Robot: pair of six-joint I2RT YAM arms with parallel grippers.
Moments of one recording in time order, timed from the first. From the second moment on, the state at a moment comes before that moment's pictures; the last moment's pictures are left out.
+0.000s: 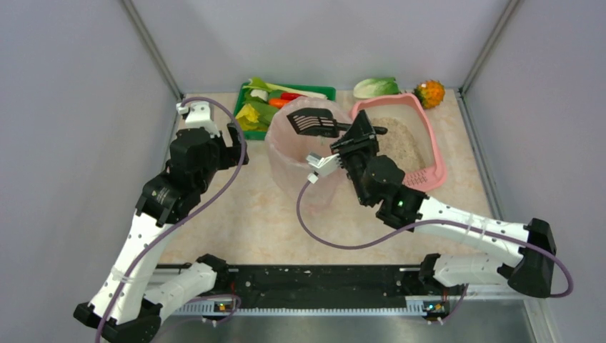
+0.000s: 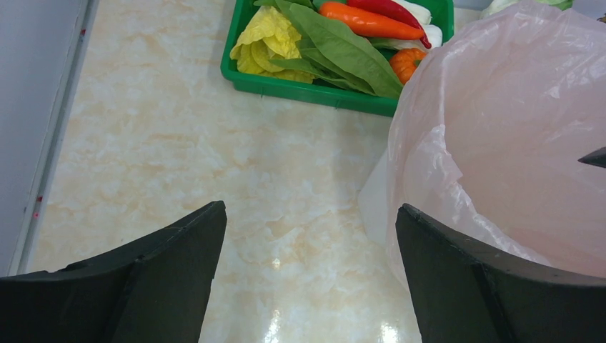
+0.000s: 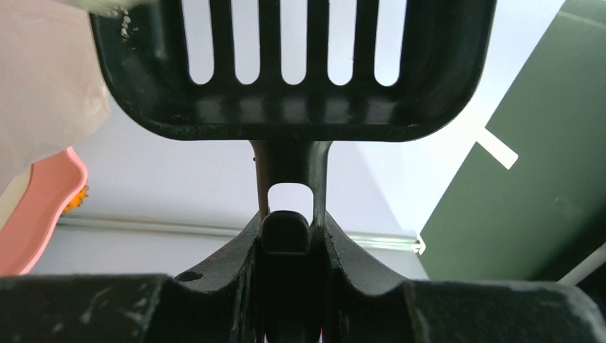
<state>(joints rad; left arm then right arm) -0.46 0.91 1.28 -0.76 -0.37 -0.34 1.08 1.16 0.95 0.39 0.85 -1.92</state>
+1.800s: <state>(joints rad) -0.46 1.09 1.43 -0.43 0.52 -0.62 0.98 1.24 1.68 -1.00 0.29 -0.66</state>
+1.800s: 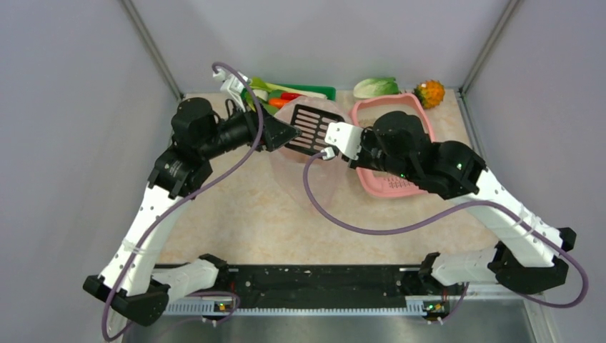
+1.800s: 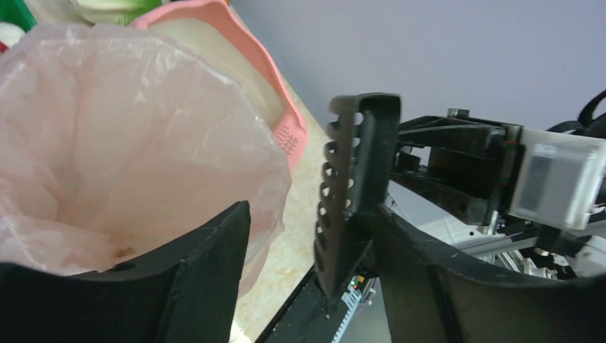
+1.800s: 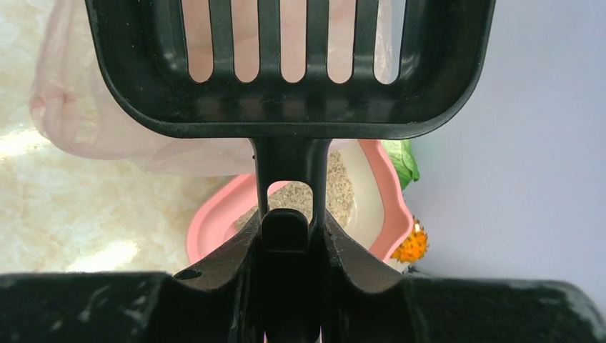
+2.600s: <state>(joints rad) -0.36 1.05 1.29 -0.40 0.65 -0.83 0.97 1.10 1.57 -0.87 0.05 -0.64</state>
